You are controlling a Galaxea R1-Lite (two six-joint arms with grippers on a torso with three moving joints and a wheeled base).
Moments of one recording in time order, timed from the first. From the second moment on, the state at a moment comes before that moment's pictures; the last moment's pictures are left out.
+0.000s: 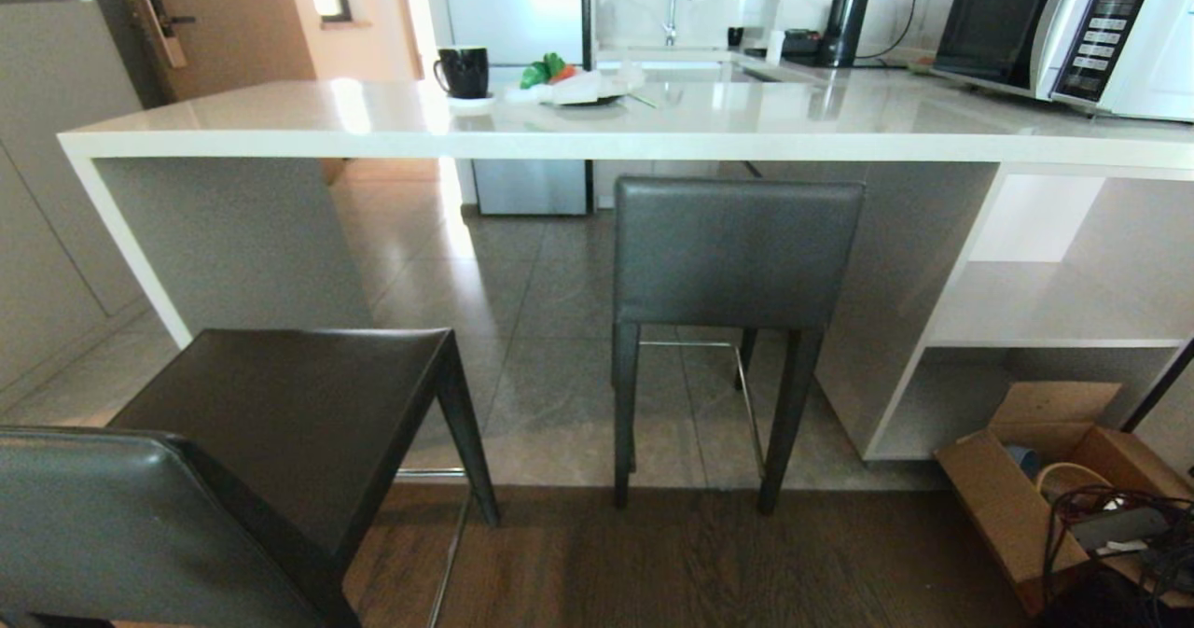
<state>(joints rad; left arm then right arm) 0.00 0.00 0.00 -0.01 -0.01 0.03 0.00 0.00 -0.01 0.02 0.01 -0.04</state>
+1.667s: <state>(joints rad) 0.00 0.00 0.00 -0.01 -0.01 0.03 0.00 0.00 -0.01 0.02 0.01 -0.04</state>
